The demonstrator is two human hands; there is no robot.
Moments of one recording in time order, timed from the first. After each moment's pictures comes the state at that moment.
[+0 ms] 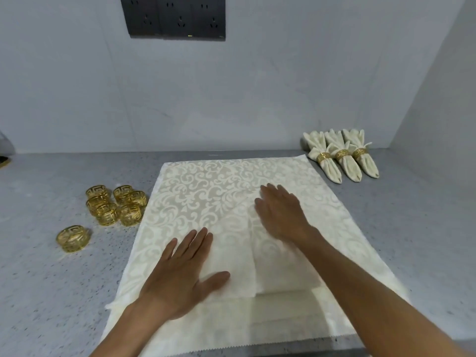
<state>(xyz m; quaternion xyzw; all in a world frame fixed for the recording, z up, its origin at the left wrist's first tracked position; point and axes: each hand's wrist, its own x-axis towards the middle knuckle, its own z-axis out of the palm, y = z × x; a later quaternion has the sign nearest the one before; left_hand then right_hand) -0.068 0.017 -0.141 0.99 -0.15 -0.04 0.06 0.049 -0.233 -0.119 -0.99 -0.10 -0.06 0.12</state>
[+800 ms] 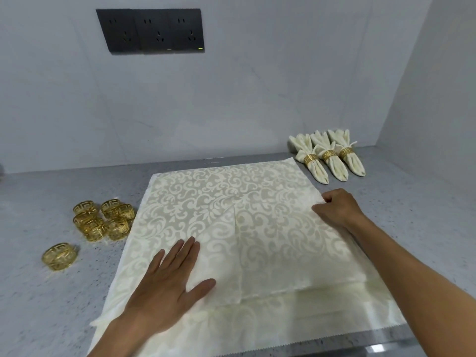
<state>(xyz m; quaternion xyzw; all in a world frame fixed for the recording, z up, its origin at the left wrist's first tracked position) -0.073 0.015 -0.137 0.98 -0.15 -0.02 0.08 0.060 -0.384 -0.105 -0.94 0.14 -0.06 0.32</state>
